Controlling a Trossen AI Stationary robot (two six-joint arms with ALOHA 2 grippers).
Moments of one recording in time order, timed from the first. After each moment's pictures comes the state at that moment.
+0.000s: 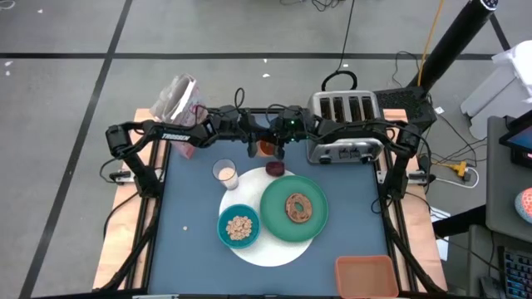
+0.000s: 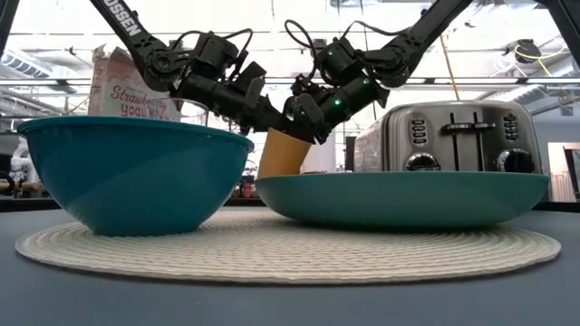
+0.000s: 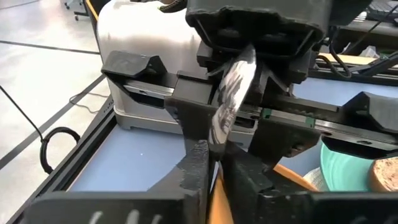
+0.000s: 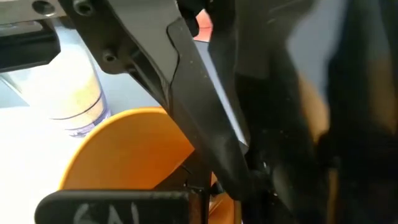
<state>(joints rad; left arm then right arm) 0.49 1.69 0.86 0.52 0.32 0.10 -0.42 1.83 1.09 0.20 -0.26 -0.12</state>
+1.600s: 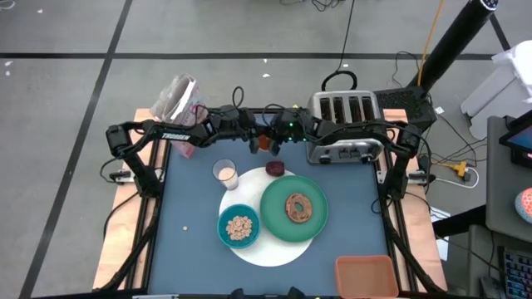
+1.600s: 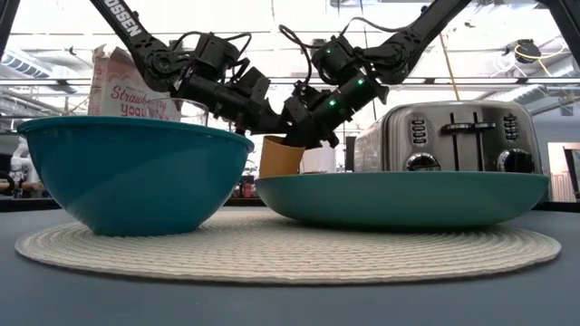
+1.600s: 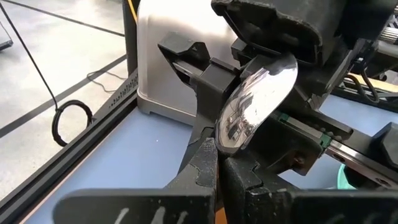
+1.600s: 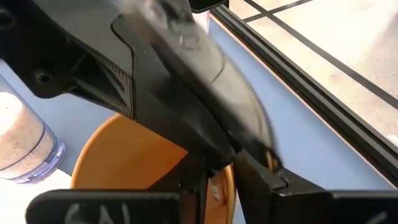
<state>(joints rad) 0.51 1.69 0.86 0.51 0.23 -0.05 -0.42 1.83 1.09 0.13 0.00 0.09</state>
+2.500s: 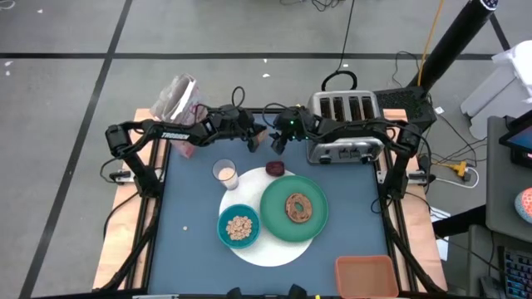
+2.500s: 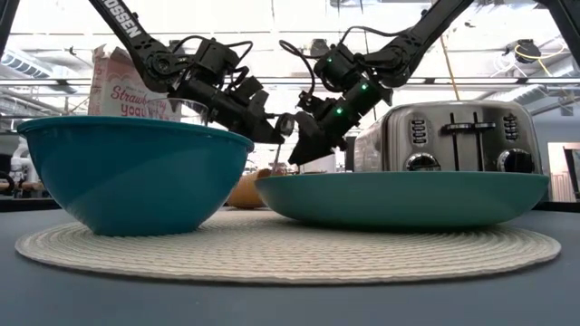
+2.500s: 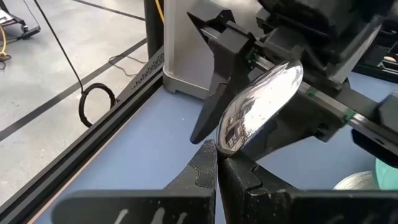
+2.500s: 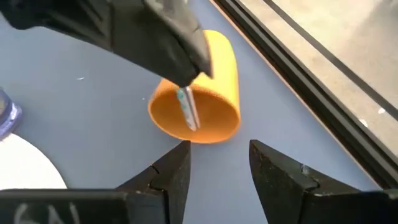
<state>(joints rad) 0.51 1.69 0.86 0.44 0.17 -0.02 -0.45 1.83 1.09 0.08 0.01 0.01</state>
